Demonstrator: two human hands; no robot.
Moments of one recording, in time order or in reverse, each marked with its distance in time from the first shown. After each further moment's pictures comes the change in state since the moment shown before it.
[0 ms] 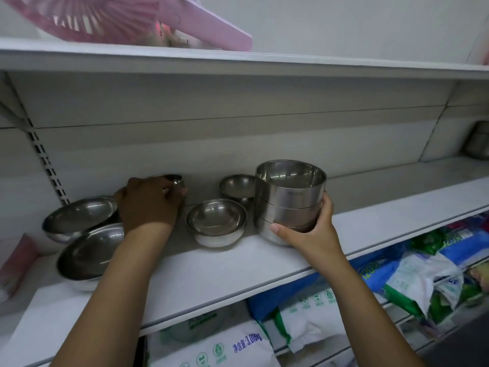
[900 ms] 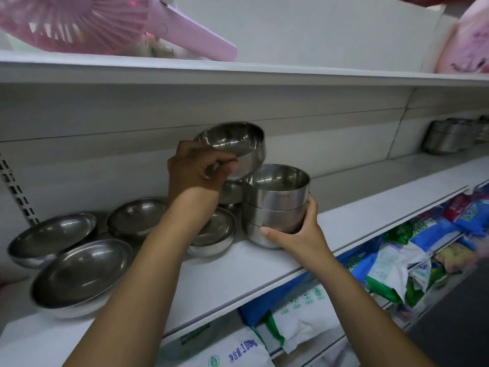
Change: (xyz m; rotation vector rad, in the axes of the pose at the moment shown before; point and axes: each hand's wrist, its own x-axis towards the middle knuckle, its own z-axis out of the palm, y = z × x) left_hand -0.003 0.089 -0.014 -0.815 0.011 0.421; right_hand -0.002 -0.002 0.002 -0.026 0.006 0.039
